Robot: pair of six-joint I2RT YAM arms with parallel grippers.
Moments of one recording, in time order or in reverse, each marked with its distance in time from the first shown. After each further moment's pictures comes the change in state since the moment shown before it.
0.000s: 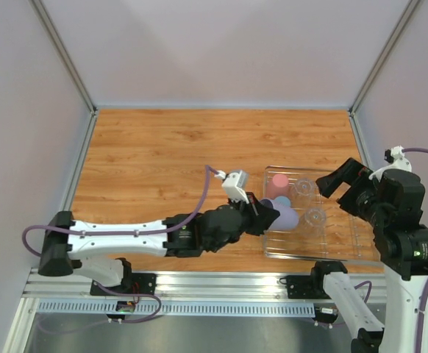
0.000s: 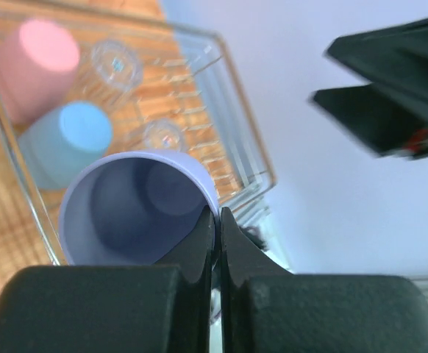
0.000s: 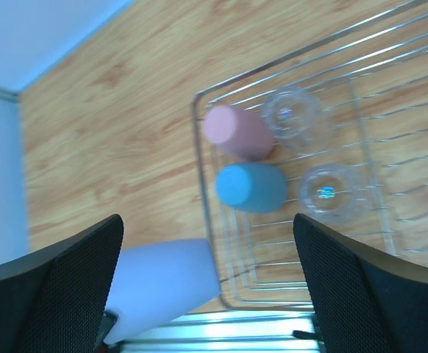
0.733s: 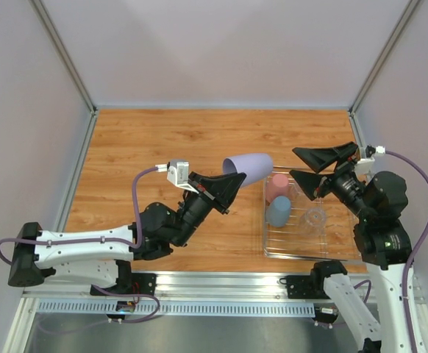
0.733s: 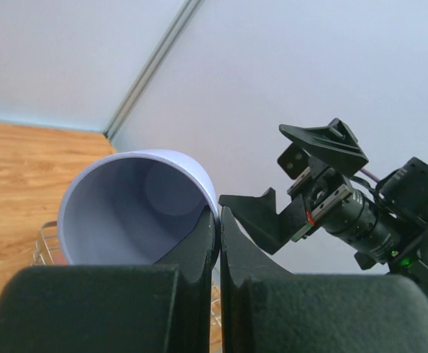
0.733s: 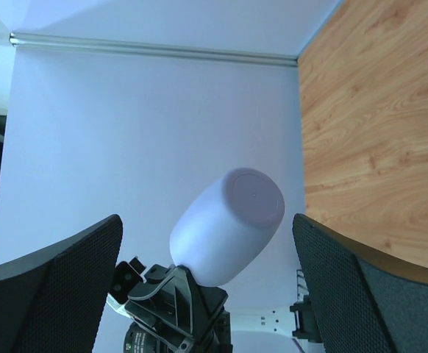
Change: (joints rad) left arm 0.060 -0.325 -0.314 0.670 -0.109 0.537; right arm 0.064 -0.126 -0.381 0.736 -0.450 0.869
